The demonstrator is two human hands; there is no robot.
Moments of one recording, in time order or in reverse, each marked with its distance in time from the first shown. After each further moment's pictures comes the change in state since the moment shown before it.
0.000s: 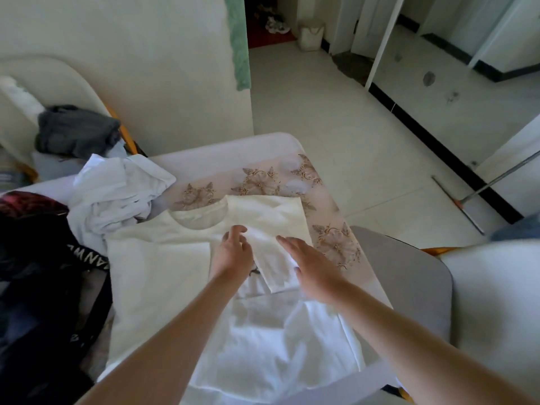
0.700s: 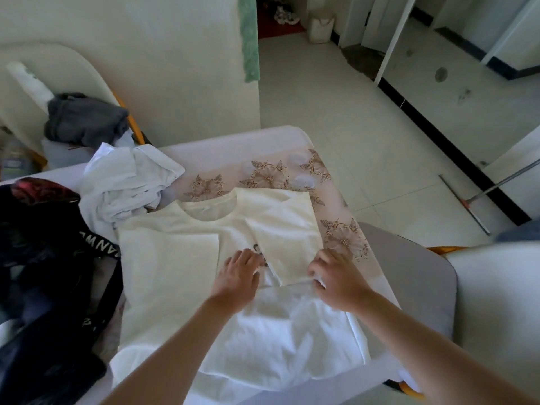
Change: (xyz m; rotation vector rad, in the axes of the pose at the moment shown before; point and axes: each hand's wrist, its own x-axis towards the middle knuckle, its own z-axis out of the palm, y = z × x) left_hand -0.037 -0.060 0.004 0.445 -0.101 0.558; right_hand -0.032 0.033 0.015 -0.186 0.099 -0.049
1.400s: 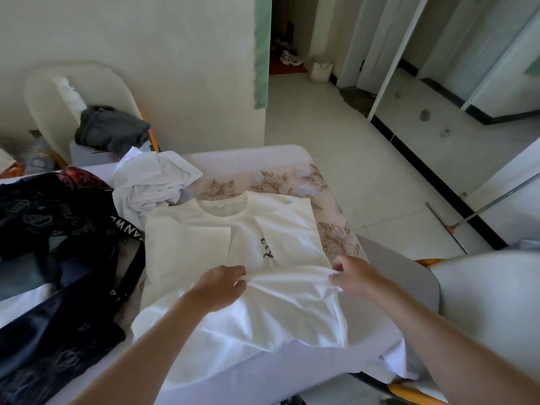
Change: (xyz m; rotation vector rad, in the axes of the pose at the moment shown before) left_hand -0.076 -0.004 -0.070 -0.132 -0.355 -0.238; right_hand -0.036 -0.035 -0.081 0.171 -0.371 0.524
